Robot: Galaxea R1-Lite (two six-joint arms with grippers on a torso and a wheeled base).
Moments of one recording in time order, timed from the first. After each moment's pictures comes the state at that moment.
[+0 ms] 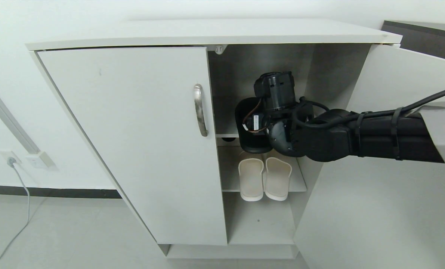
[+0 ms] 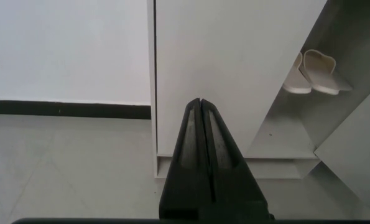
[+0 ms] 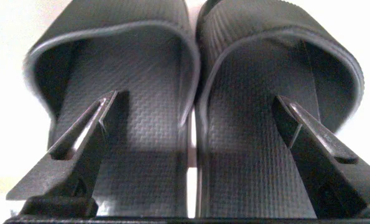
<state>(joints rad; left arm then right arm) 0.00 0.00 0.00 0.00 0.00 -0.07 0.76 2.13 -1.82 -0.04 -0.77 0.18</state>
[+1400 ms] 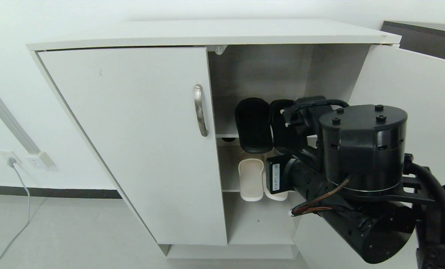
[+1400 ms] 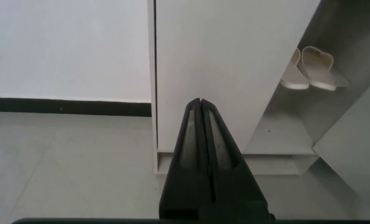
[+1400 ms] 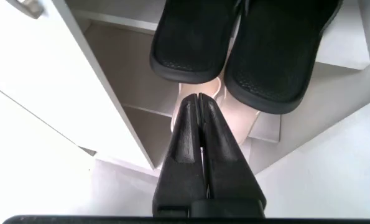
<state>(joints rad) 0.00 0.00 0.00 0.00 -0.01 -0.08 1.04 1.67 -1.04 -0.41 -0.75 0.17</state>
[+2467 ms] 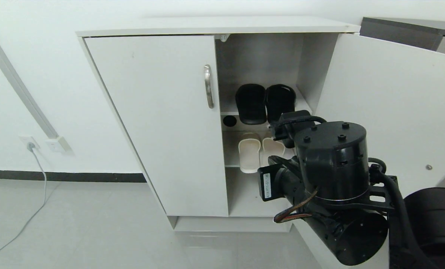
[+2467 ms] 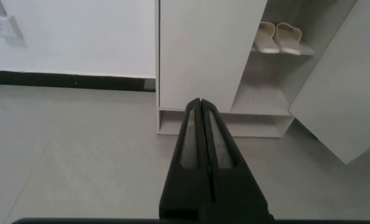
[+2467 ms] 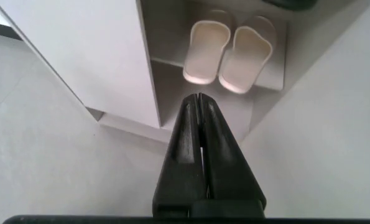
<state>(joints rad) 0.00 0.00 0.00 0.00 -0.01 -0.07 1.03 1.73 -1.04 -0.42 -0.75 0.18</state>
